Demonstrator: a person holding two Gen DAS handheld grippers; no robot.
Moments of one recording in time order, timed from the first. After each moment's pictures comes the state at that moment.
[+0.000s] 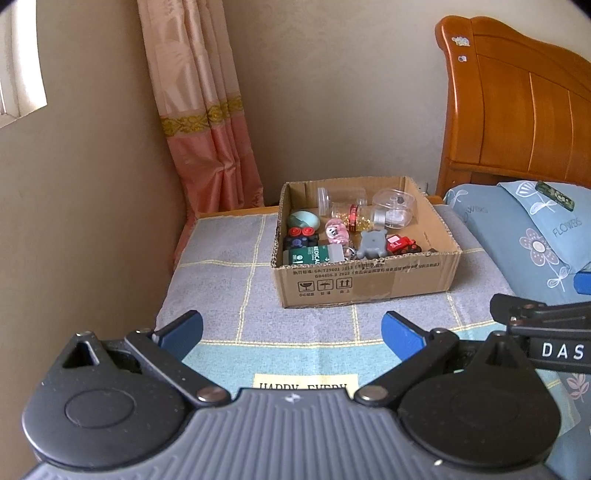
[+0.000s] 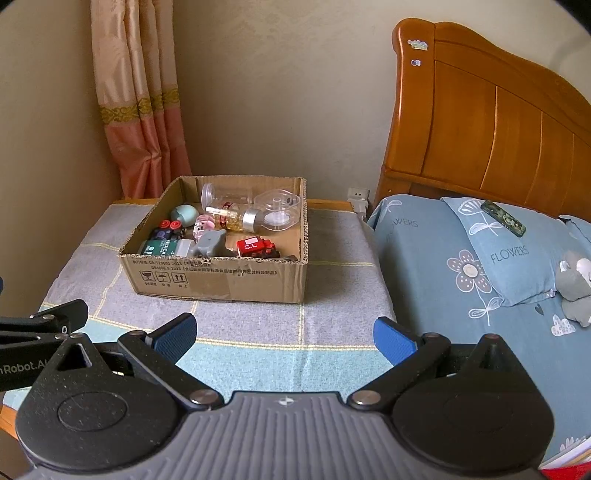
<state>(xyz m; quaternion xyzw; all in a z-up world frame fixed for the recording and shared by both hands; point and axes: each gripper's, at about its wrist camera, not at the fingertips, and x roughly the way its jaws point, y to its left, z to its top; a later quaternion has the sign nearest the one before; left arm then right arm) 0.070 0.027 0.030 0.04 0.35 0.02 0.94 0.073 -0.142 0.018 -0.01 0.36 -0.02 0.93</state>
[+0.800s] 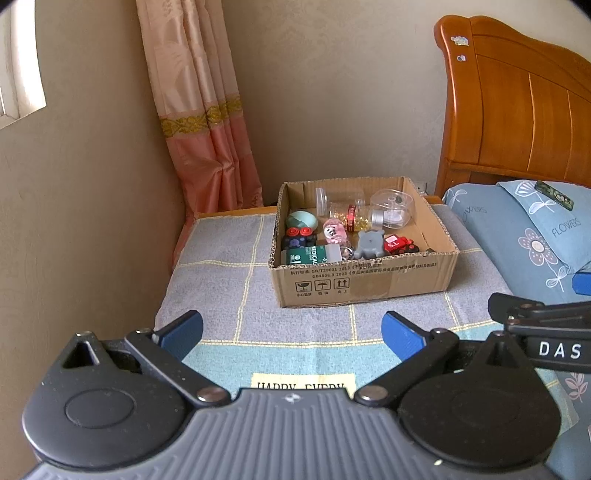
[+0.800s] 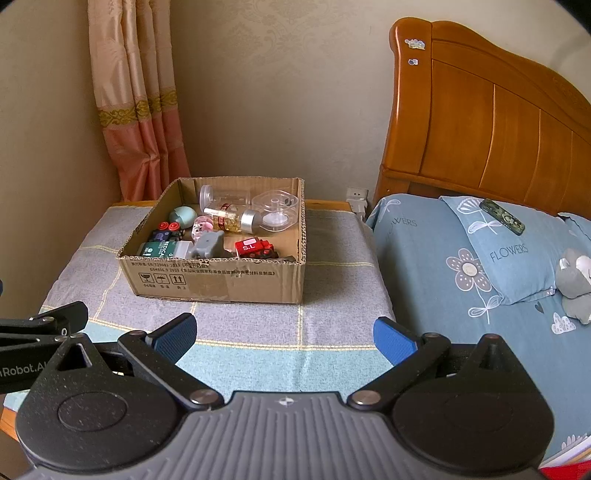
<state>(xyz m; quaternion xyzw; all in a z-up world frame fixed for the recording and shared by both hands) 0.069 0.025 0.032 0.04 0.35 0.02 0.94 0.074 -0.144 0.019 -0.01 0.36 -0.02 0.93</state>
